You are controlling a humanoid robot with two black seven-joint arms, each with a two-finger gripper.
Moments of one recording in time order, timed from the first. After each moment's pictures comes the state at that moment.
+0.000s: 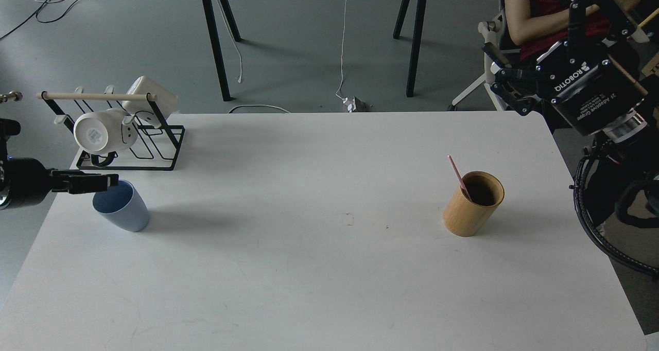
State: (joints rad) left arm -0.84 0.96 -0.14 -0.87 1.56 -0.34 -0.49; right arm 0.67 -0.92 0.60 1.52 0.03 0.43 0.49
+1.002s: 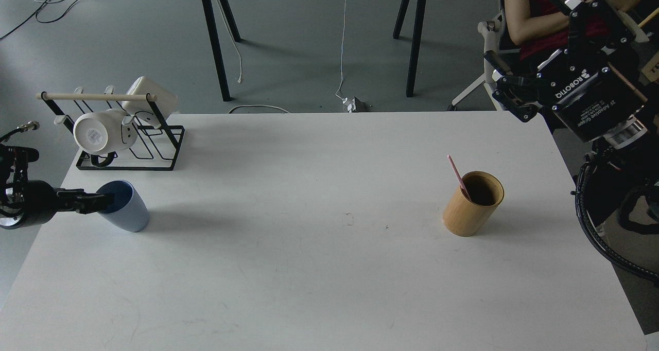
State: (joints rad) left arm -0.79 0.84 -0.04 -0.67 1.56 -0.22 -0.49; right arm 0.64 -0.93 0.60 1.53 0.03 0.42 0.49
